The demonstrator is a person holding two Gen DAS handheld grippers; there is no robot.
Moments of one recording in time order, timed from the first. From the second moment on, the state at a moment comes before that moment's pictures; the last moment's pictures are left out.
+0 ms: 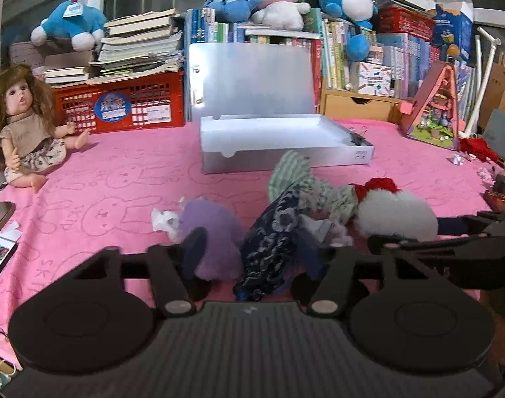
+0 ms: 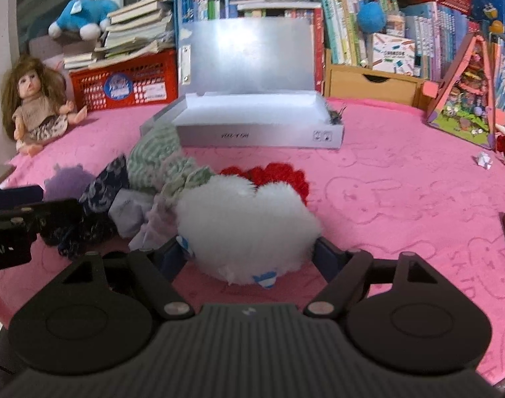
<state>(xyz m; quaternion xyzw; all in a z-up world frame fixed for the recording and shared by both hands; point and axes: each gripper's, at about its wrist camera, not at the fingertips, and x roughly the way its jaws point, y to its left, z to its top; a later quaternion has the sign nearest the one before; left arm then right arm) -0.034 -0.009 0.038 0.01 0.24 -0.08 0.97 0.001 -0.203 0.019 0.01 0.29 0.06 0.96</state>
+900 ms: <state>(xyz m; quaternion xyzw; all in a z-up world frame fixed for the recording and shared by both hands) 0.003 -0.026 0.033 0.02 0.26 -0.10 0.96 0.000 -0.218 0.023 0.02 0.29 0.04 0.96</state>
